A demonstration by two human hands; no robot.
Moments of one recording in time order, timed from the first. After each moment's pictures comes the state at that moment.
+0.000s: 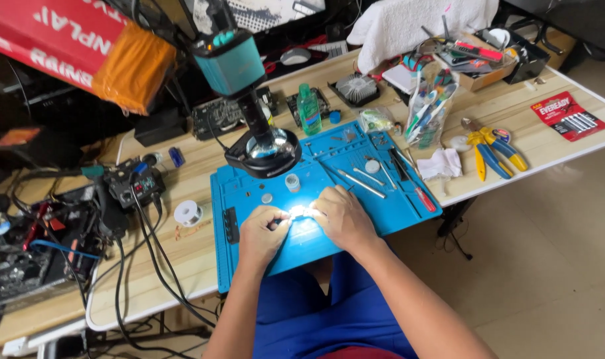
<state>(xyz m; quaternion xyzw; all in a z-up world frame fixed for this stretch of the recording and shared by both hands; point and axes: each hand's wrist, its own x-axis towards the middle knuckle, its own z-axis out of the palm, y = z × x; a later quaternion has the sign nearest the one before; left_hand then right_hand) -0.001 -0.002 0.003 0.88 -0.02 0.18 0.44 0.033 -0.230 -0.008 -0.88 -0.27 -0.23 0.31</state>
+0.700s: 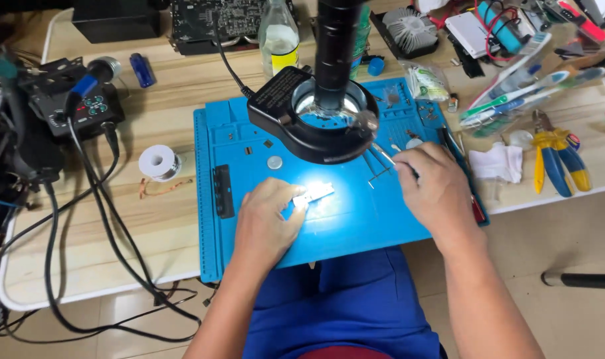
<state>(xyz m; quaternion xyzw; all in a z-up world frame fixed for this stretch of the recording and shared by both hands) -0.007 0.003 -0.002 0.90 -0.06 0.21 0.39 0.066 -0.304 0.037 -0.94 -0.22 -0.20 0.20</state>
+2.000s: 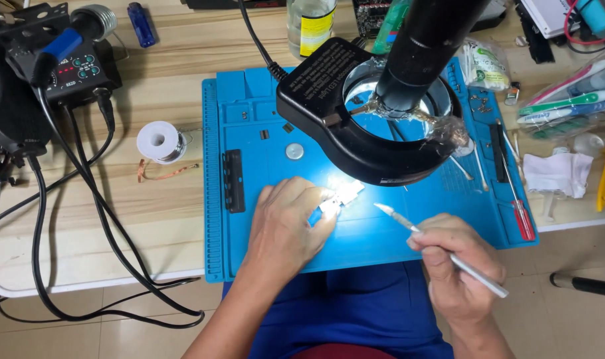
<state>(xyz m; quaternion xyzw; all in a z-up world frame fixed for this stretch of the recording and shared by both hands) -0.011 -0.001 0.004 0.91 -0.12 0.21 0.33 -0.026 -0.259 0.028 -0.78 -0.24 -0.18 0.55</state>
